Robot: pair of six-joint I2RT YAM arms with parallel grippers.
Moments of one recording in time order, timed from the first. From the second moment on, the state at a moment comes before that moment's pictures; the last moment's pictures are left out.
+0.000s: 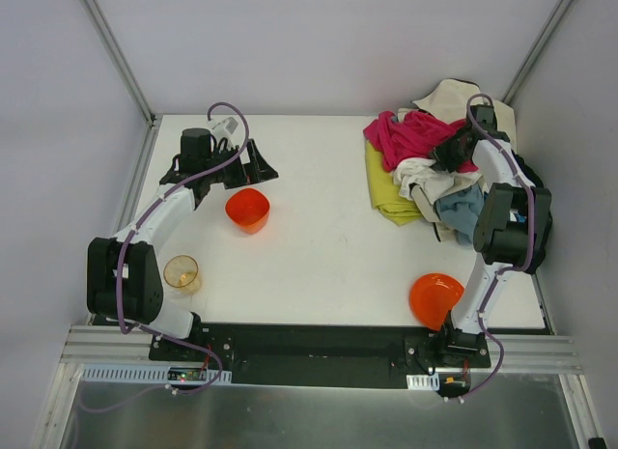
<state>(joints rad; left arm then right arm) -0.14 1.48 1.06 -0.15 0.61 -0.47 -0.11 1.99 1.64 -0.61 -0.20 0.86</state>
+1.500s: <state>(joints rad) -0.22 1.55 1.14 -0.15 0.71 -0.53 -0.20 1.65 1.94 -0.92 0.52 0.47</state>
